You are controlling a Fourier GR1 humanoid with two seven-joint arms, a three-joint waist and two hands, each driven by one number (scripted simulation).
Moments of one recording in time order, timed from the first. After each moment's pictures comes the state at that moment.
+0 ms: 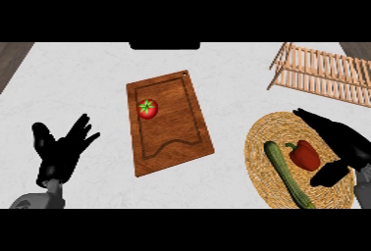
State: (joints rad) left arm -0.05 0.27 0.00 -1.36 0.23 0.07 0.27; right arm -0.14 -0.55 0.12 -1.52 0.63 0.41 0.16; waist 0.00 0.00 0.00
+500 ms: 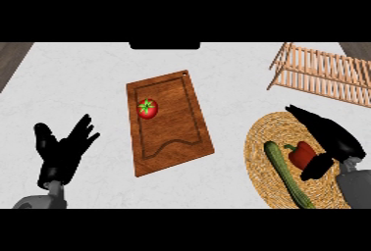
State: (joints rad) left arm -0.04 0.24 0.01 -1.40 0.19 0.05 0.30; right arm -0.20 -0.46 0.08 -1.35 0.75 0.33 0.03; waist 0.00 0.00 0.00
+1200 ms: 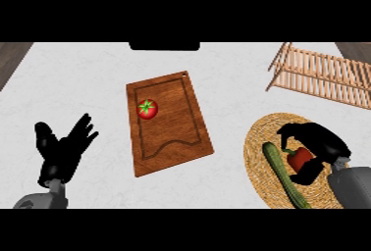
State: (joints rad) left arm -0.05 0.22 0.04 -1.38 0.16 0.03 0.29; right arm -0.23 -0.46 0.16 -1.23 0.88 0.33 -0.17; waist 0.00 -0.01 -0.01
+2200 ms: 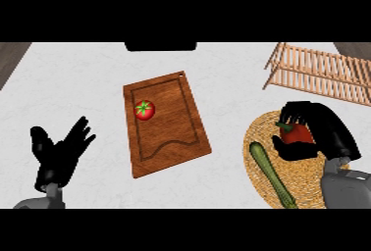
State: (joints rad) left arm -0.02 0.21 0.06 -1.40 0.16 0.02 0.29; right arm -0.21 -0.19 -0.03 -1.71 0.74 0.31 0.32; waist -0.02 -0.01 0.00
